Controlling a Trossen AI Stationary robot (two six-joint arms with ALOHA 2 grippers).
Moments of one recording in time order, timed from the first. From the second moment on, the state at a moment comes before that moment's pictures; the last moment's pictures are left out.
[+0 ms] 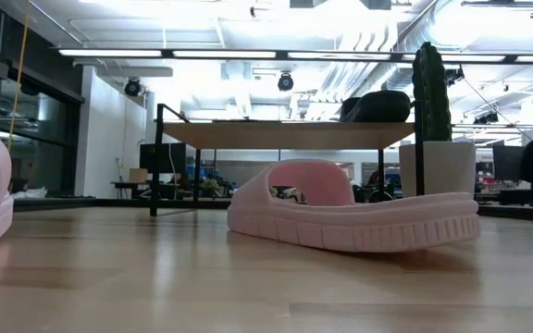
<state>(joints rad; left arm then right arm) 0.01 1.34 1.83 -0.81 0.12 -0.36 0.76 1.47 1.45 -0.63 1.57 -0.85</state>
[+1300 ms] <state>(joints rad) 0.01 1.35 1.82 -0.84 0.08 -0.43 0.78 1.59 1.49 -0.67 1.57 -0.93</state>
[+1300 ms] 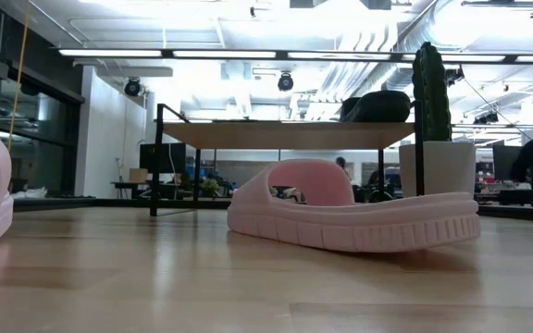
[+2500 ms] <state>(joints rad) 0.01 1.41 1.82 -0.80 0.14 -0.43 0.76 1.64 1.56 -0.69 1.57 -0.94</state>
